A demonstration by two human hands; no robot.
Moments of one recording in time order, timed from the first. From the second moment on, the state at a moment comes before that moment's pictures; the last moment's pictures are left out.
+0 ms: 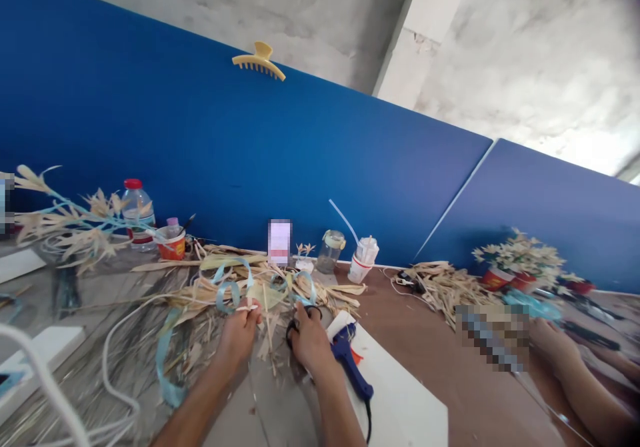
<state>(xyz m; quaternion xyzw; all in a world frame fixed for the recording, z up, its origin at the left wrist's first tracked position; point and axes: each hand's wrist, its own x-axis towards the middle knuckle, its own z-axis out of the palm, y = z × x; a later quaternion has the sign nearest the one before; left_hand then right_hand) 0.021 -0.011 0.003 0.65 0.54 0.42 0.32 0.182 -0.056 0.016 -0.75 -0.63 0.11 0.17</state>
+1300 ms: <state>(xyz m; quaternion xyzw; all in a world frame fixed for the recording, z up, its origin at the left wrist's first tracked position) 0.036 -0.025 -0.002 0.71 0.41 0.40 0.41 0.160 -0.051 0.024 -0.30 -0.45 0.57 0.62</state>
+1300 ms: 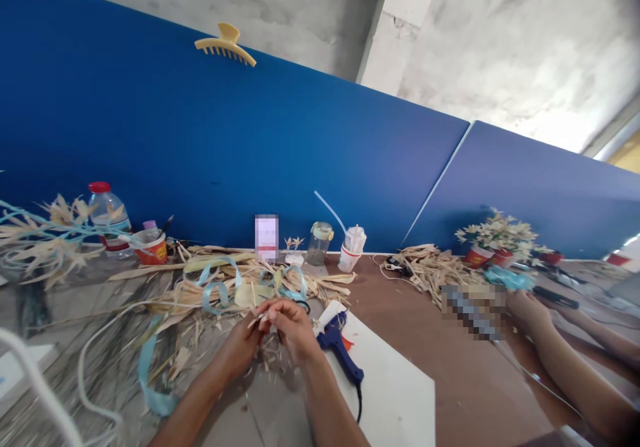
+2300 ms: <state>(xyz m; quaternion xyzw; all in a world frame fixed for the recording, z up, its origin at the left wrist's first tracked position) 0.018 -0.015 0.014 0.61 0.34 0.30 0.65 0.187 -0.047 0.027 -0.55 -0.57 0.42 0.45</state>
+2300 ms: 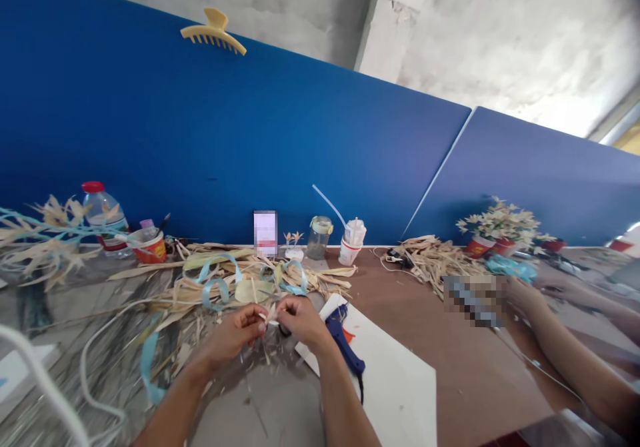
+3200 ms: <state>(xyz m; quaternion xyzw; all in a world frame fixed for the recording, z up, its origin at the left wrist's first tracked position) 0.018 -0.017 0.017 0.60 0.35 0.35 0.63 0.187 -0.050 0.028 -0.43 -0.45 0.57 0.53</state>
